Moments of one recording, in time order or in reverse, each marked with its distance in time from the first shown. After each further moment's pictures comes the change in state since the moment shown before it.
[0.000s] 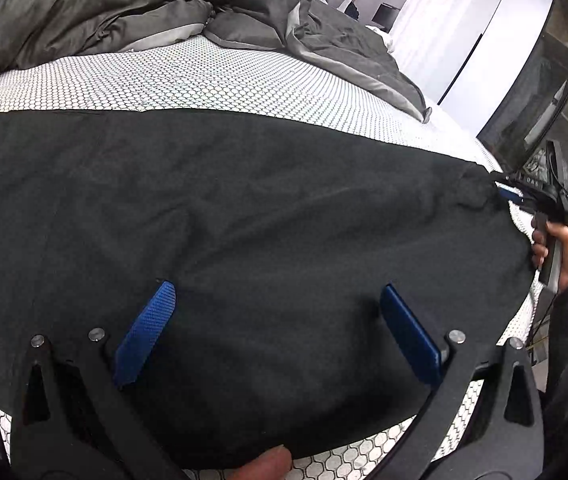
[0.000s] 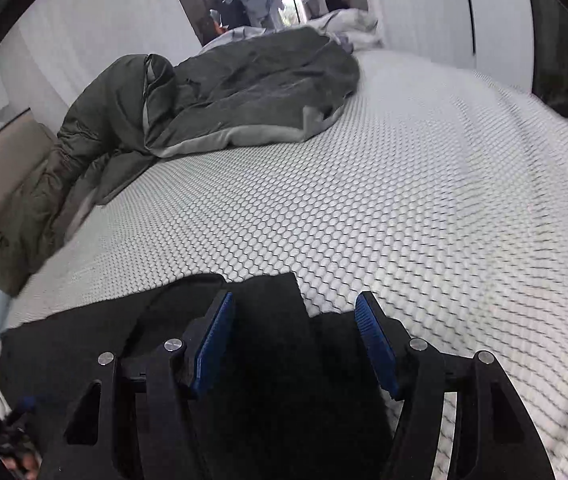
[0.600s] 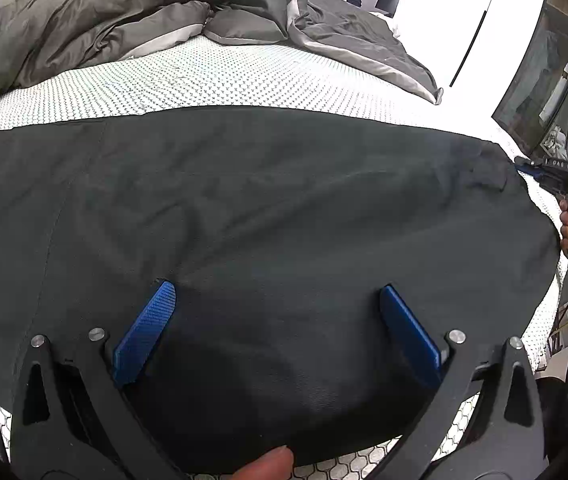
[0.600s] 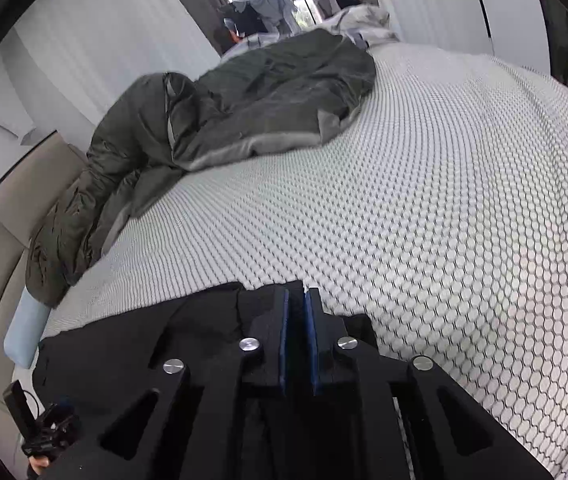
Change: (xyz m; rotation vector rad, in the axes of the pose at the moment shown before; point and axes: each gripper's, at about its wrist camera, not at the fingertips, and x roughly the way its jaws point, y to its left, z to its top) left arm 0.008 0.003 0.001 0.056 0.021 0.077; right arm -0.010 -0.027 -0.009 0.046 0.000 0.153
